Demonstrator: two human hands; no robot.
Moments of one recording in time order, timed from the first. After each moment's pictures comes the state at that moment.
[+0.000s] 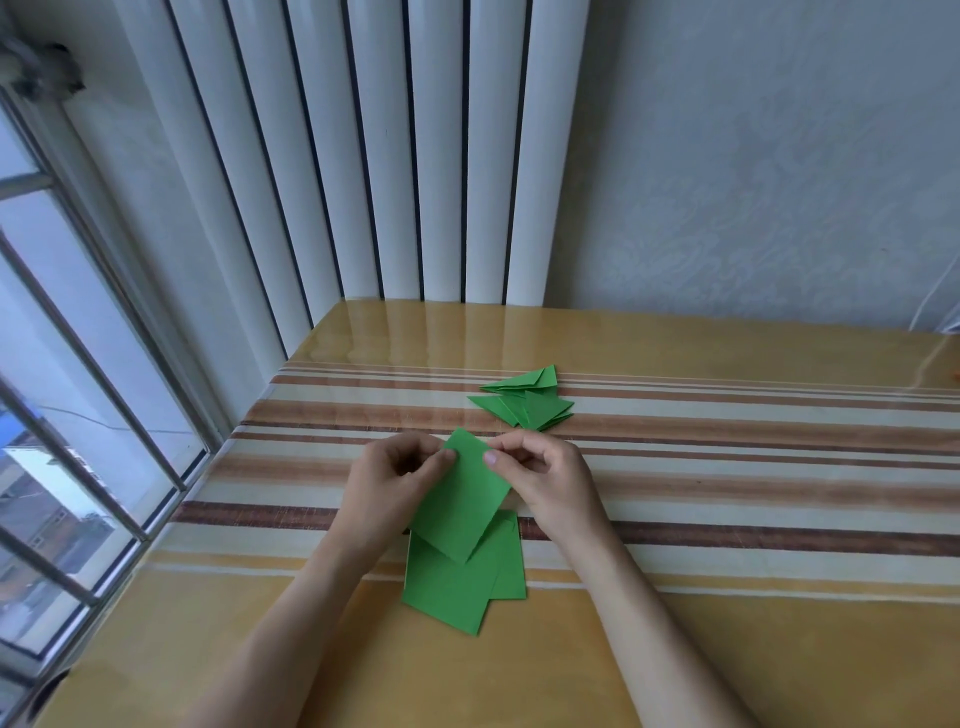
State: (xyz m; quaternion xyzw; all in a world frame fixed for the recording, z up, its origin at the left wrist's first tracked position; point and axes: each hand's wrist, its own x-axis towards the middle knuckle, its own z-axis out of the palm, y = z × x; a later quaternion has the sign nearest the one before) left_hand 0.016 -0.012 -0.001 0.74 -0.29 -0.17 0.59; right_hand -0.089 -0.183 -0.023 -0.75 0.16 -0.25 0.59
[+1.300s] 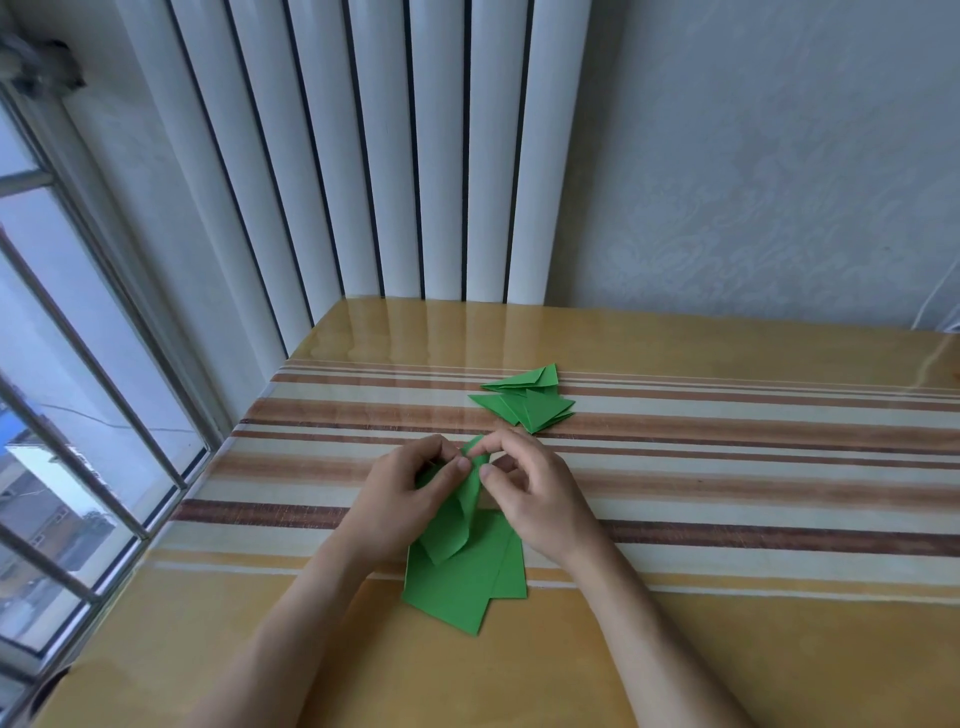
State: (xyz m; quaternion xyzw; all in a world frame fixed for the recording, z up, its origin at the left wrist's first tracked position) left_hand 0.019 -0.015 -0.009 0.77 -0.40 -0.13 0.49; right_hand -0.097 -0.167 -0.005 -0.85 0.10 -0.20 0.48
